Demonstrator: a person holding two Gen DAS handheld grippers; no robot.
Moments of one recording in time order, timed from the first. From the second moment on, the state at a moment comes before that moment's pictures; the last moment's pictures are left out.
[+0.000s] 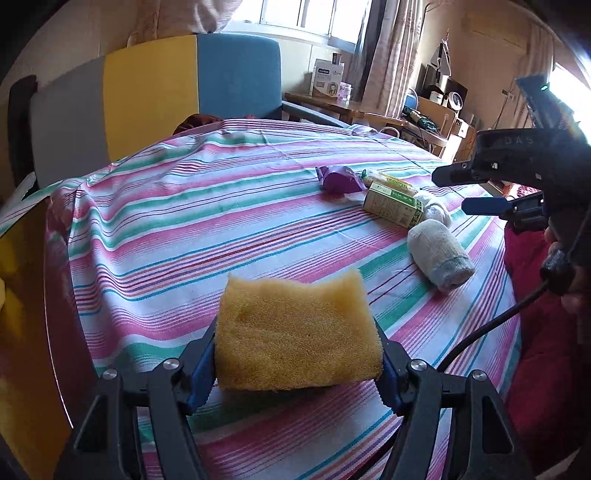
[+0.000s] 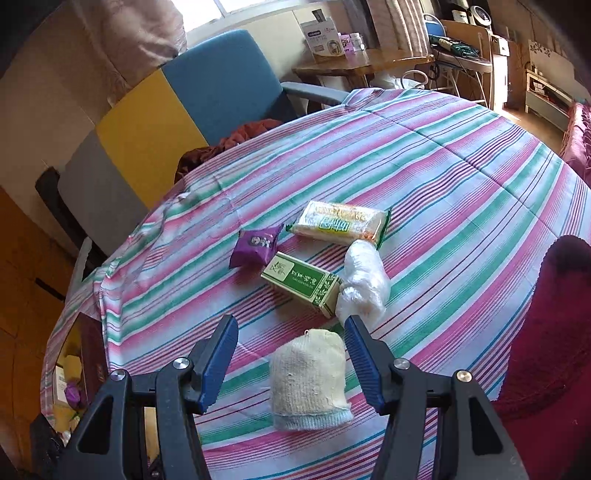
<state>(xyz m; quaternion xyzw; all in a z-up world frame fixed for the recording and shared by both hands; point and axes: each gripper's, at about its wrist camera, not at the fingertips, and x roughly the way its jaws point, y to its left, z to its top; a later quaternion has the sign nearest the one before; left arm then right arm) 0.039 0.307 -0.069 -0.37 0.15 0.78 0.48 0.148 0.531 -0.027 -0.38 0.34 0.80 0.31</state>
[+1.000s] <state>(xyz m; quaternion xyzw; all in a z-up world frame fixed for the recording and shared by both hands) 0.047 0.295 -0.044 -0.36 0.13 0.79 0.48 0.107 0.517 -0.082 -0.55 0.24 0.73 0.32</state>
